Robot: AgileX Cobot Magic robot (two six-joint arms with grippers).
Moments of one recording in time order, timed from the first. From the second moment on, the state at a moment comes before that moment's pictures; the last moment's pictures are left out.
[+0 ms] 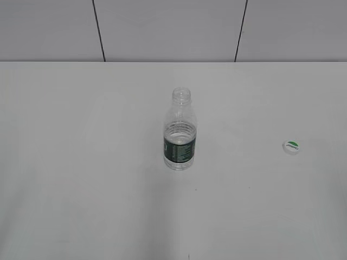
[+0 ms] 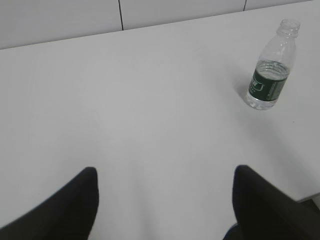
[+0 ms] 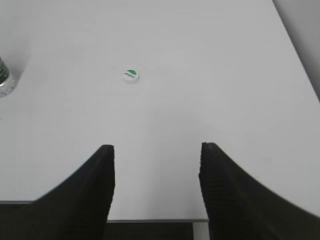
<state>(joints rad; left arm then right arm) -0.12 -0.01 -0.54 -0.08 1.06 0.09 0.12 -0.01 -0.50 -0.05 1.10 -0.07</state>
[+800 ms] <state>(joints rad) -0.03 -0.01 -0.54 -0.07 1.06 0.09 0.02 -0.01 -0.50 -0.08 1.10 -0.06</state>
